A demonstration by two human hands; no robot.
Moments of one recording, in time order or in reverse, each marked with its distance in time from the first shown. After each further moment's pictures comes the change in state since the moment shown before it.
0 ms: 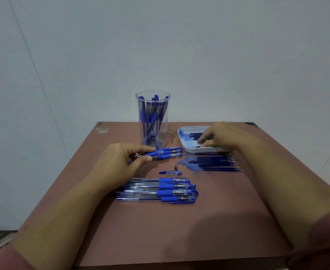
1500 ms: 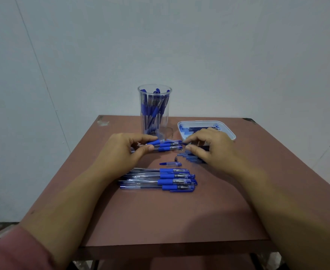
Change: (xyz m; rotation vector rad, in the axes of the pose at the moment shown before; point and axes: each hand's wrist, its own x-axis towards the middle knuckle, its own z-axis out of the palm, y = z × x) left_hand -0.002 0.010 -0.001 -0.041 0.039 0.015; right_hand -0.066 -0.046 0.044 0.233 0.434 -0.363
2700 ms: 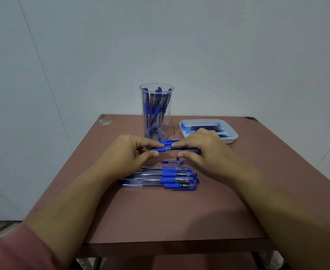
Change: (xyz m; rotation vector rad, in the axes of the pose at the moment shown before) left_hand -0.002 0.001 0.001 0.046 -0.121 0.033; right_hand 0.001 -0.020 0.008 -0.128 -0.050 -0.109
